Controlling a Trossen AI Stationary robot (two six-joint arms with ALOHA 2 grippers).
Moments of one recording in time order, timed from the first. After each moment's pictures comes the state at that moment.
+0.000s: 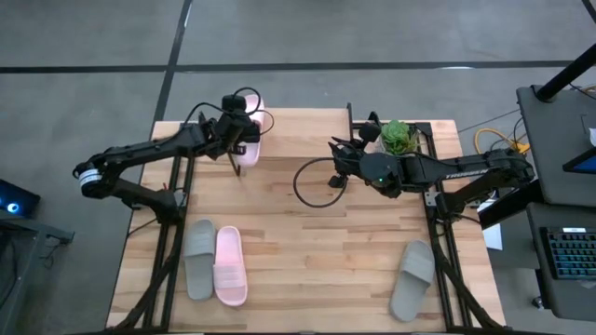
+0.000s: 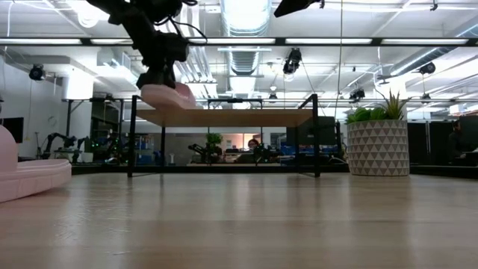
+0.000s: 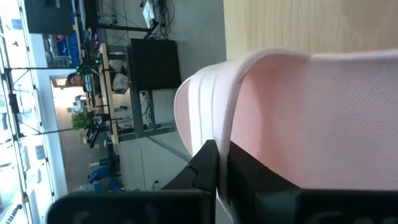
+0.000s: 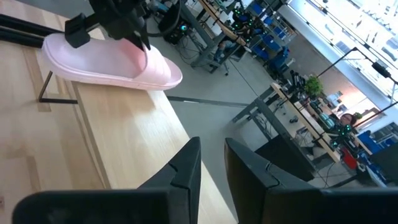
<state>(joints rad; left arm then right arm) 0.47 1.26 1.04 -0.41 -0.71 1.01 0.10 1.36 1.22 -0.23 0.91 -0.39</state>
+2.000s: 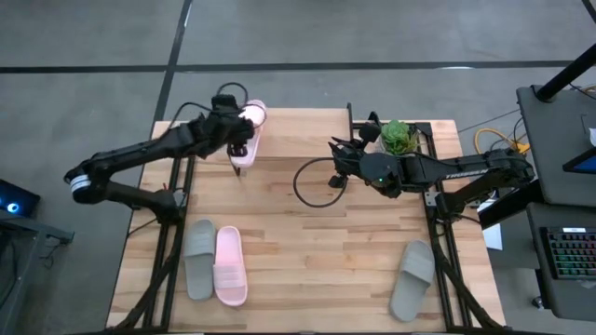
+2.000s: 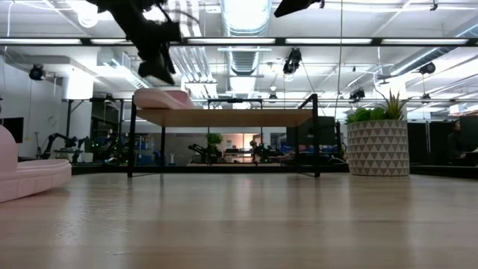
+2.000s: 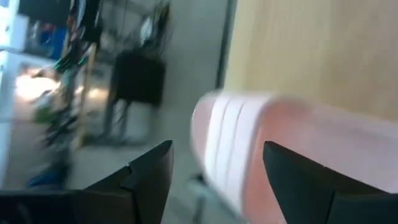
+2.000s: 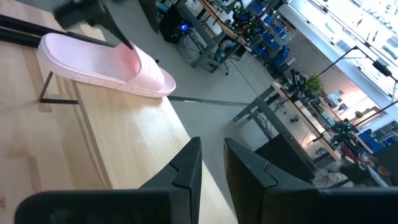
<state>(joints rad) 0.46 1.15 1.04 -0.45 -0.54 0.76 0.10 1.36 1.22 -0.23 0.91 -0.38</state>
